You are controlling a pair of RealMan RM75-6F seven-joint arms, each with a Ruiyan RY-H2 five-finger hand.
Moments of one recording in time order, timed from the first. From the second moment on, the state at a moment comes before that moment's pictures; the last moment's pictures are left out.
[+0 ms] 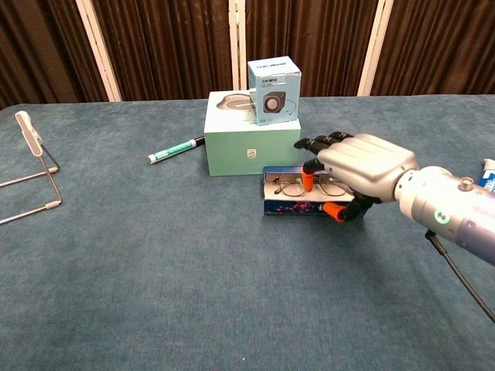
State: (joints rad) left arm -0.15 -1.11 -0.08 -1.63 1.30 1.36 0.15; right arm 0.71 -1.75 0.14 -1.28 -1.27 1.04 -0.53
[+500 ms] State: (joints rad) left arm -0.16 -1.12 -0.09 -1.62 1.29 1.35 0.16; right arm 0.72 -1.77 0.14 -1.24 -1.23 1.00 -0.53
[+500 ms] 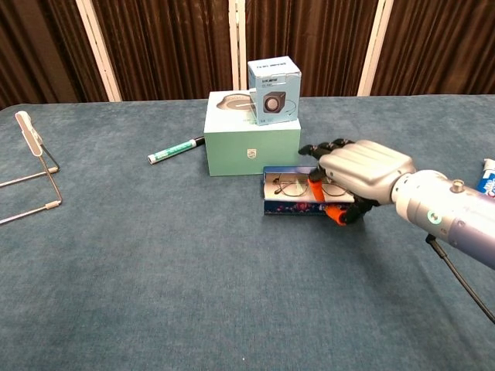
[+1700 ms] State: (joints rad) left arm -0.16 -1.12 -0.08 -1.63 1.30 1.34 0.16; right arm 0.72 -1.39 -0.01 -1.72 -1.31 0.88 -0.69
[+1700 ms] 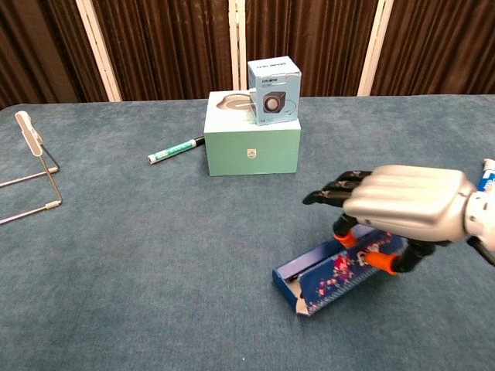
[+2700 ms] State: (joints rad) left arm -0.16 -1.12 -0.08 -1.62 1.28 1.33 0.17; right arm 0.77 -1.49 0.07 -1.74 -1.26 0.98 -0.72
